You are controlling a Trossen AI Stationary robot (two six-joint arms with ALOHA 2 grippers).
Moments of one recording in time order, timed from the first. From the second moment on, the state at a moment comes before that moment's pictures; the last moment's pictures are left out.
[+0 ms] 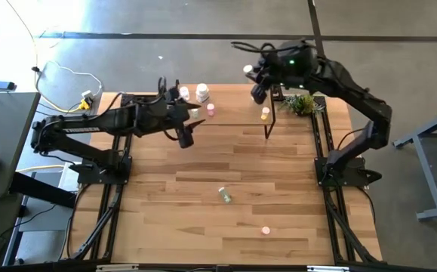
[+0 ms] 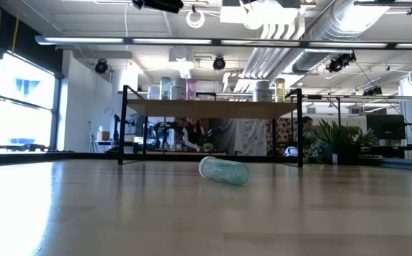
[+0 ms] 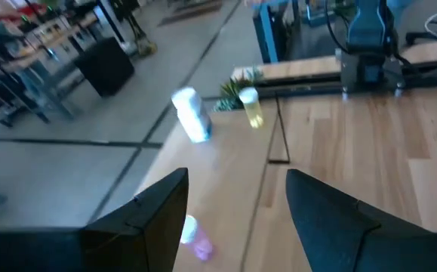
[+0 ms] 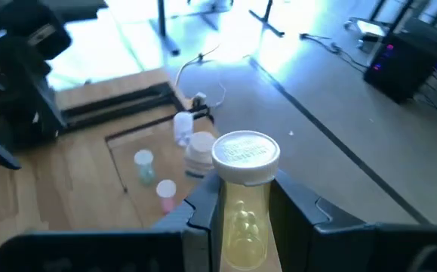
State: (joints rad) left arm 0.23 1.19 1.17 -0.34 -0.34 0.24; right arm -0.39 1.52 1.94 -0.89 0.16 -0.04
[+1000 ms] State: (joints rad) left arm 0.26 0.98 1.17 -0.39 -0.40 0.29; right arm -0.22 1.25 1.15 -0.18 0.46 0.29
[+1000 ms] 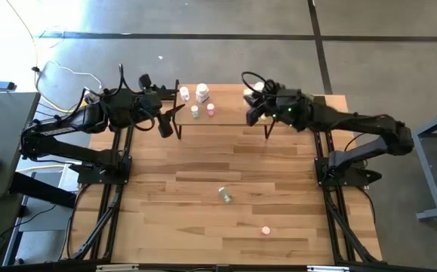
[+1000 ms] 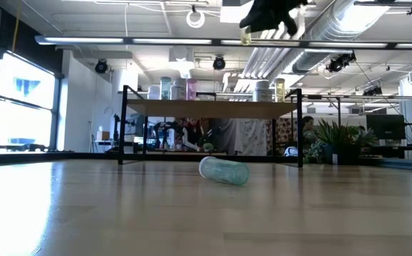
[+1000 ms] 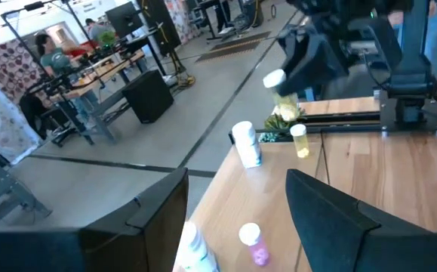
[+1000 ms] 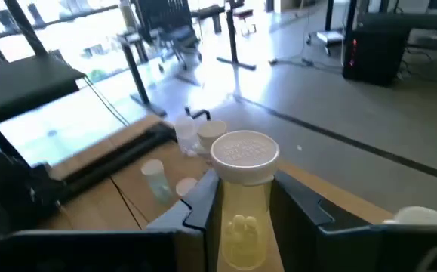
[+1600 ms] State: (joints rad) left arm 0.28 0.98 1.17 -0.39 -0.39 0.29; right arm -0.19 1.39 0.77 0.54 0.39 0.37
